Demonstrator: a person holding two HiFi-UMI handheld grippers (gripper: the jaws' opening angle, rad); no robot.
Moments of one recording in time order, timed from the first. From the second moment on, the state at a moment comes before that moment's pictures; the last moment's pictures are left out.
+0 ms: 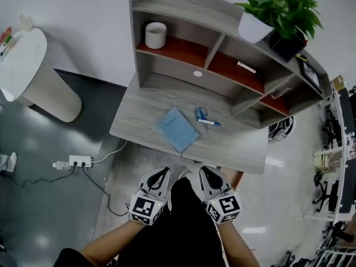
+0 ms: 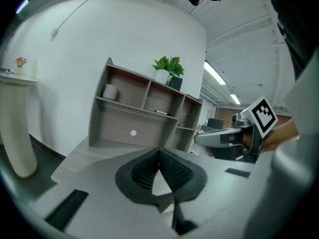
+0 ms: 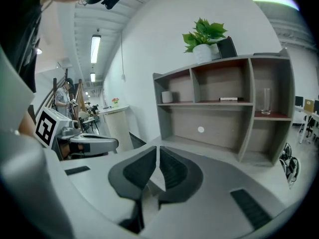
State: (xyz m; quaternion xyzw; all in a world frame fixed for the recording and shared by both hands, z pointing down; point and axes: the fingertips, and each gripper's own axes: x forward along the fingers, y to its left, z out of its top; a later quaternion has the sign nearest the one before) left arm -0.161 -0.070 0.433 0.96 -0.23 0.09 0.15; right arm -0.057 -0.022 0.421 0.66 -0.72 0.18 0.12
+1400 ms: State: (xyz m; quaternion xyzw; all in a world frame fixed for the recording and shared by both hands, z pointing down) left arm -0.073 -0.167 0.673 0.86 -0.29 0.26 0.33; right arm 0.077 -0.178 0.690 0.49 -0.75 0.30 0.33
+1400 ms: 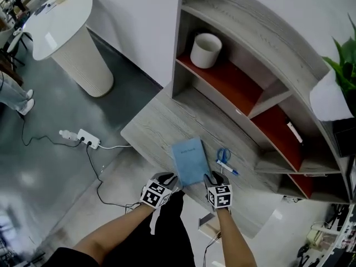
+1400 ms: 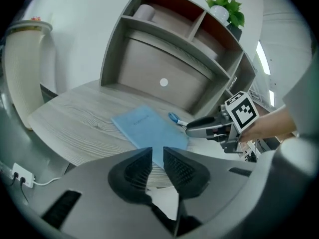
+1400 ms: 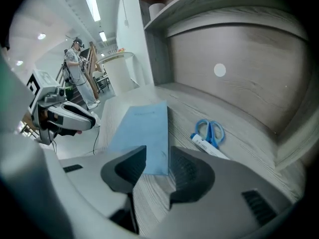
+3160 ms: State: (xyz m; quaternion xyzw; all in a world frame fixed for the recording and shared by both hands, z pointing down) left arm -0.065 -0.125 0.720 0.81 -0.28 0.26 0.44; right arm 0.053 -0.111 0.725 0.47 -0.72 0.46 0.20
